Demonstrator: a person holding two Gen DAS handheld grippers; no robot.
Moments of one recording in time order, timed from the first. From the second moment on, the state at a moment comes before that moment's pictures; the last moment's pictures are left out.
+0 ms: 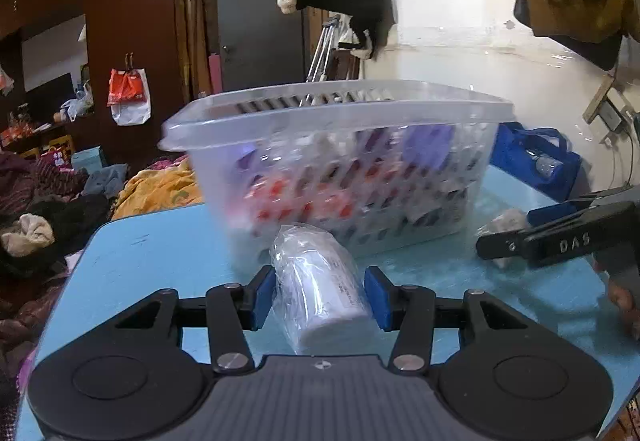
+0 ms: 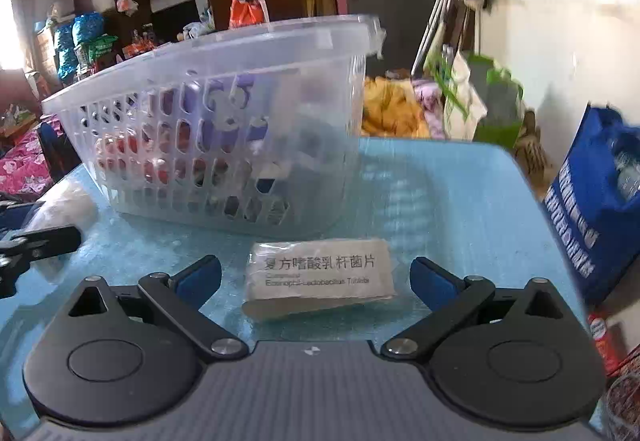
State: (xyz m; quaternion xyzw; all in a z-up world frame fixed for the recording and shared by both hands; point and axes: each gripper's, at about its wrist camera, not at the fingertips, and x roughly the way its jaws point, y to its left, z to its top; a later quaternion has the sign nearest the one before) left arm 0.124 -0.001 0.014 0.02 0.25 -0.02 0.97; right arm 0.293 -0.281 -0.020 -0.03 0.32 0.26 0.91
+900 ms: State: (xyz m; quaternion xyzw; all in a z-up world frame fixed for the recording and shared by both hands) left arm 0.080 0.023 0.028 0.00 0.17 -0.03 0.99; right arm 0.208 -0.293 0.019 -0.03 0.17 0.32 0.93
